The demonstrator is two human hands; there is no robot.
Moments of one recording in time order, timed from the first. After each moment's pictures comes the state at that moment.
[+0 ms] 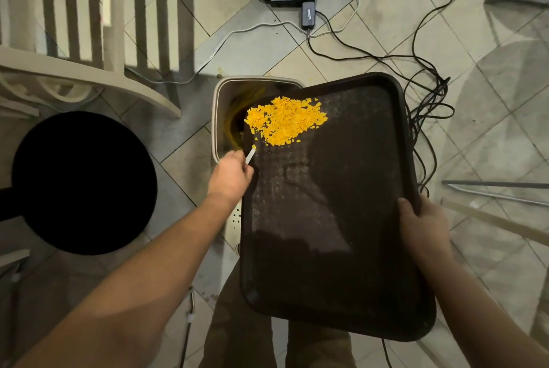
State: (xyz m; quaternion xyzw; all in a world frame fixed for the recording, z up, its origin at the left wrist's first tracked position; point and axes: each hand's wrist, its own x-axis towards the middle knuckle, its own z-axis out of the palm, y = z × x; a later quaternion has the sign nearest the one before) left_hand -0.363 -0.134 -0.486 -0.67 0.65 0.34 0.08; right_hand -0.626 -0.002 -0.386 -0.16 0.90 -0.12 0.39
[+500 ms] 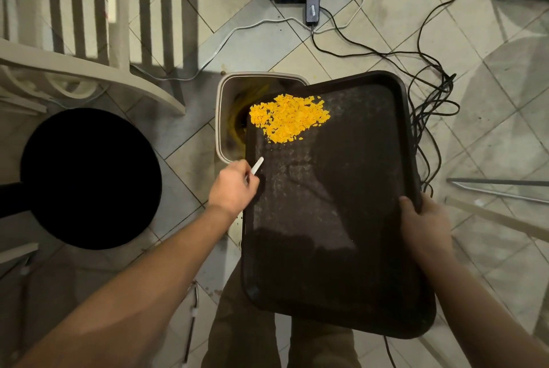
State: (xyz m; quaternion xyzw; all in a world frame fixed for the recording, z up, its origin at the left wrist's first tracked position) left_hand -0.351 -0.108 -0.478 -0.68 0.63 0.37 0.06; right_hand -0.623 0.000 -0.387 -0.16 0.90 -0.10 0.39
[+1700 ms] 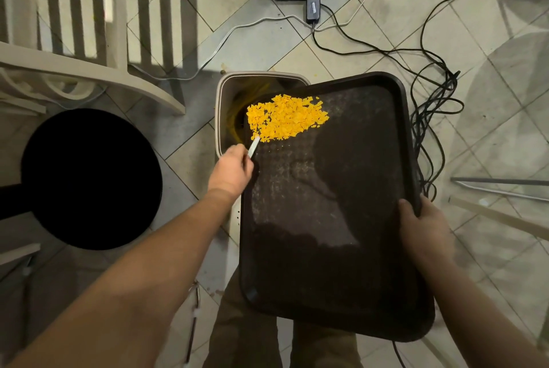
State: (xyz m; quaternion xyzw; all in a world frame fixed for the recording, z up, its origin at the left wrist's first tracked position) left_hand -0.354 -0.135 -0.492 -0.66 0.64 0.38 0.05; right_hand -0.619 0.002 -0.389 -0.16 0.90 -0.11 0.39
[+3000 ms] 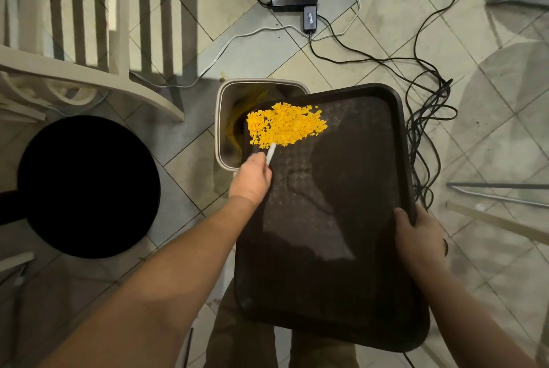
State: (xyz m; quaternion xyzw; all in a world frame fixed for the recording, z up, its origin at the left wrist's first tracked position) left_hand -0.389 -0.120 -0.485 -0.63 0.66 0.40 0.06; right_hand -0.612 0.010 -0.391 -0.14 0.90 -0.12 0.40
